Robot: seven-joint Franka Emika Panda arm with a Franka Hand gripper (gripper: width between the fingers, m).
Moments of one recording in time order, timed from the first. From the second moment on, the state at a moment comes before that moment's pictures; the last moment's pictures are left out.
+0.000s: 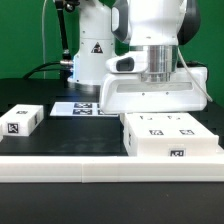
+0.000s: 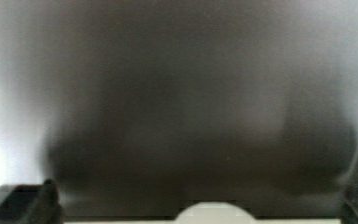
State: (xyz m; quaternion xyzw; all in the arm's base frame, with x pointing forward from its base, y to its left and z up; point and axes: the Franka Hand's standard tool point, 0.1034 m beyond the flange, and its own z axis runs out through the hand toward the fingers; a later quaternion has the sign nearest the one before) arm 0.497 0.082 0.005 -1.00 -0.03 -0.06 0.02
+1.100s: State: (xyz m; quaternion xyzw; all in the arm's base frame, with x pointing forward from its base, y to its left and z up) arm 0.493 0.081 0.003 -1.00 -0.06 -0.05 0.01
